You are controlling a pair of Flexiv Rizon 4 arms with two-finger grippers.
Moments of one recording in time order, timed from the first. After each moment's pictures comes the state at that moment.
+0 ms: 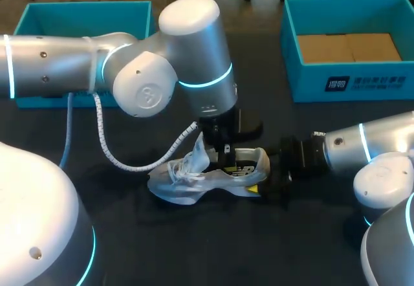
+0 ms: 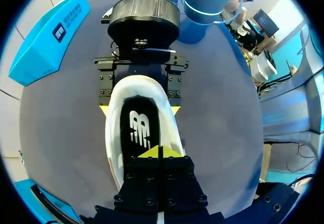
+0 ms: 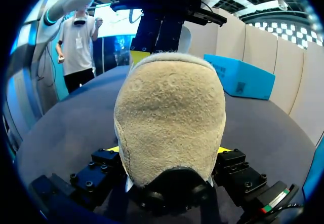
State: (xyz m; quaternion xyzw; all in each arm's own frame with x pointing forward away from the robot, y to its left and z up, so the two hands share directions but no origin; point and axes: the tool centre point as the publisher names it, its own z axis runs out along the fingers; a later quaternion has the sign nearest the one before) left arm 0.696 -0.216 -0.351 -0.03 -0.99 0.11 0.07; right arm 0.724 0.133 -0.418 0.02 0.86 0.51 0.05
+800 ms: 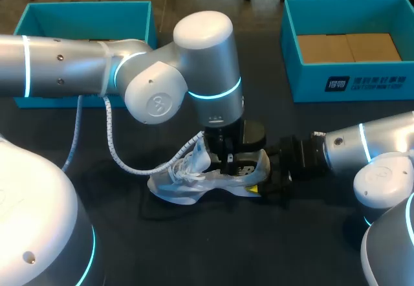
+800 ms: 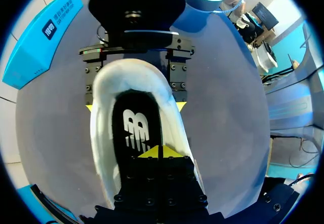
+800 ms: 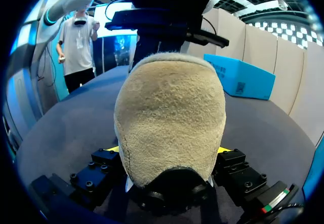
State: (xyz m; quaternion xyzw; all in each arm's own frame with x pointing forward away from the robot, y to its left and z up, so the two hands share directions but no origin) left arm 0.693 -0.219 -0.384 -0.05 -0.99 0.09 0.07; right arm 0.724 0.133 -0.418 0.02 0.86 0.51 0.05
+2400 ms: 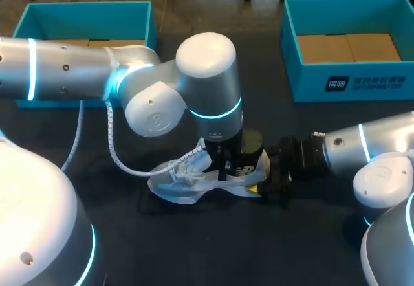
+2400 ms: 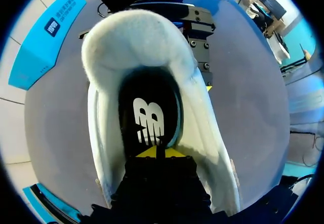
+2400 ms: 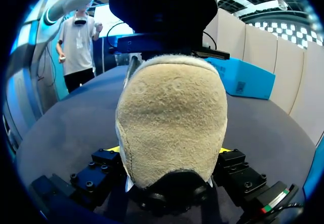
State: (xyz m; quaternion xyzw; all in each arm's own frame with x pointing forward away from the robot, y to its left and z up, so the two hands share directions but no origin) left arm 0.716 -0.212 -0.408 -0.06 -1.00 0.07 0.00; right arm 0.725 0.133 -0.419 0.02 0.86 0.51 0.05
